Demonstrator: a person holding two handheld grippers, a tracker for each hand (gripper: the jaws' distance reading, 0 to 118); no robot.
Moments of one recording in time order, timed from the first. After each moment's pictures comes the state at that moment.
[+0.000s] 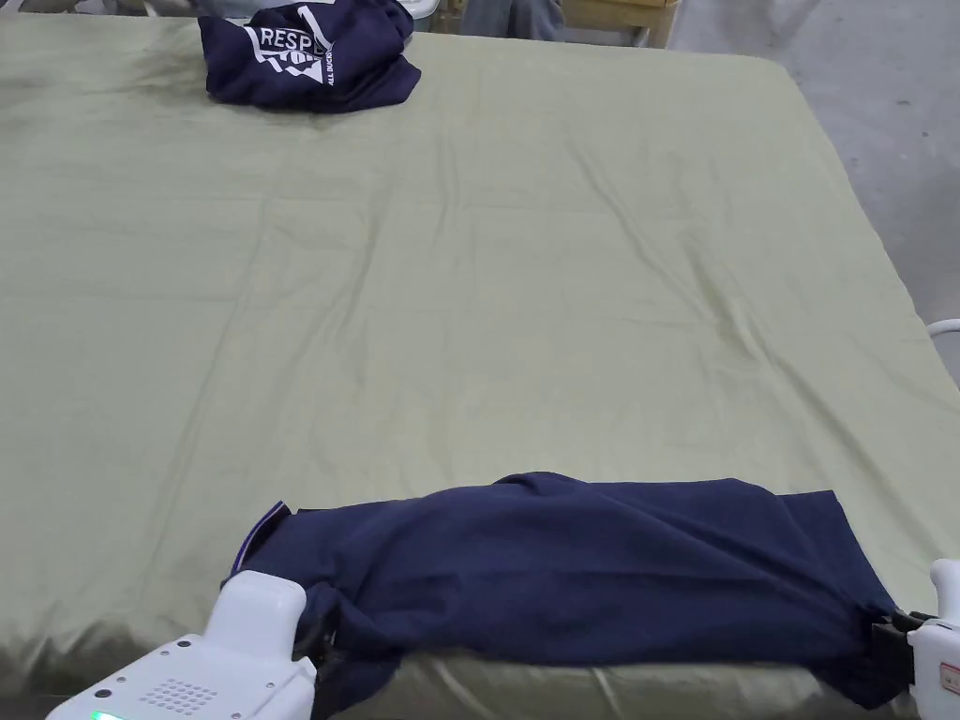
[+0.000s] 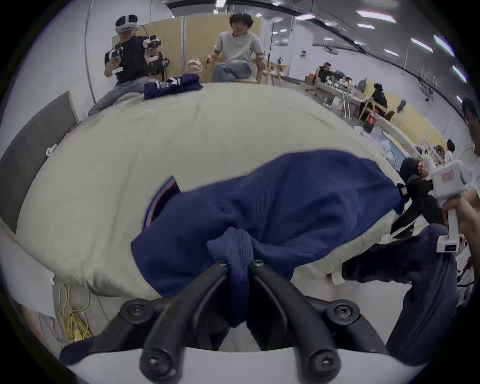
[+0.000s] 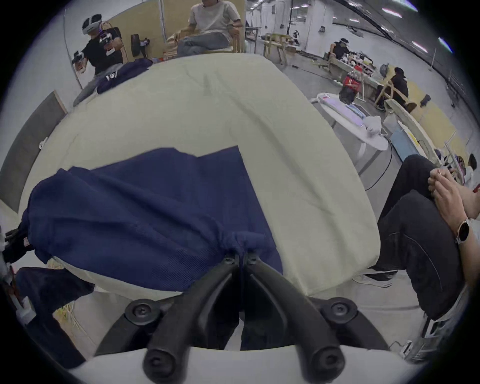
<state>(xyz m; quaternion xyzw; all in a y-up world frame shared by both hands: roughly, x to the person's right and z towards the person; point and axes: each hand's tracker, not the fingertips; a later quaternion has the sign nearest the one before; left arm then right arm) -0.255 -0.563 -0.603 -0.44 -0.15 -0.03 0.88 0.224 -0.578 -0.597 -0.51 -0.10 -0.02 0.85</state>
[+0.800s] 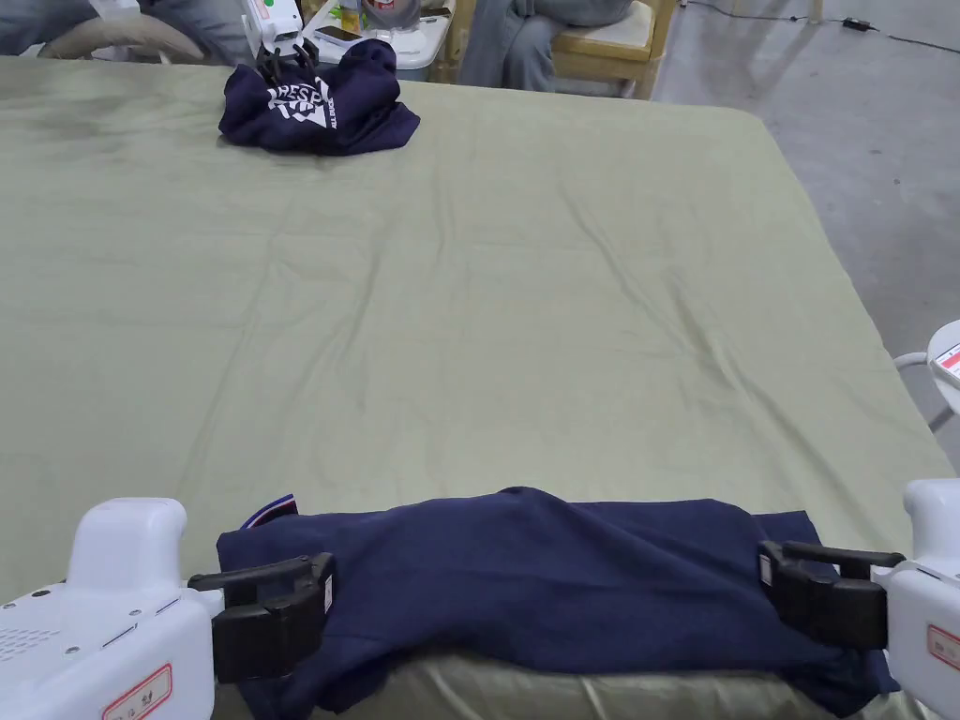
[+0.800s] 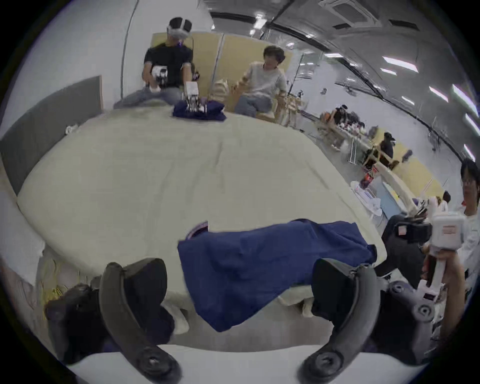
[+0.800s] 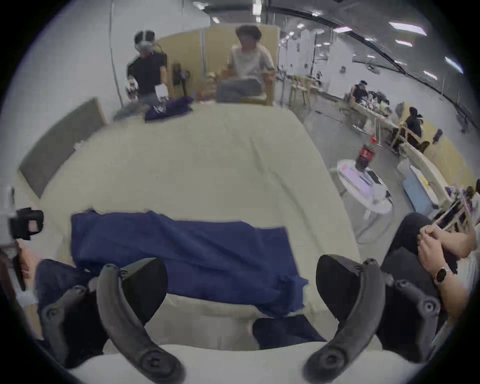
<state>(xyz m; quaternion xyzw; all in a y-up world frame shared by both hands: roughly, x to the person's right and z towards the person) -0.291 -0.443 -0.595 -0.37 -0.11 0.06 0.92 0.156 -0.443 -0.580 -0.38 0.00 0.00 0.92</state>
